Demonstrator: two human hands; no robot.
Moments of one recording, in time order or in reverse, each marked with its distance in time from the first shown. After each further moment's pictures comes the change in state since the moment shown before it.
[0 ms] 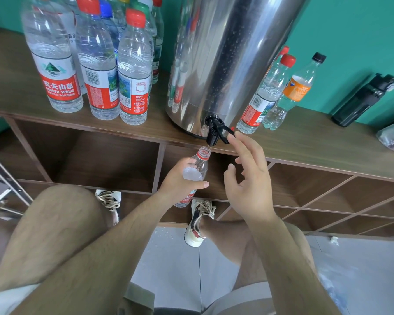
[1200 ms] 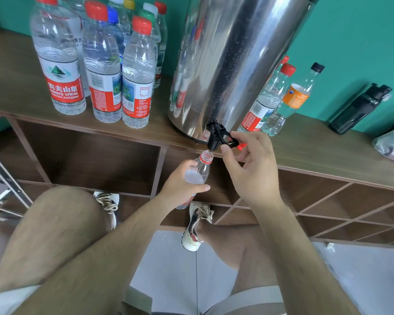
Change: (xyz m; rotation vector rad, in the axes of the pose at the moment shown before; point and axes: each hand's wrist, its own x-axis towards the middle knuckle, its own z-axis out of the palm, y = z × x) left_hand 0.000 0.004 0.001 0.024 0.001 -0.015; right_hand 0.039 -0.017 -0.010 -0.061 0.040 0.105
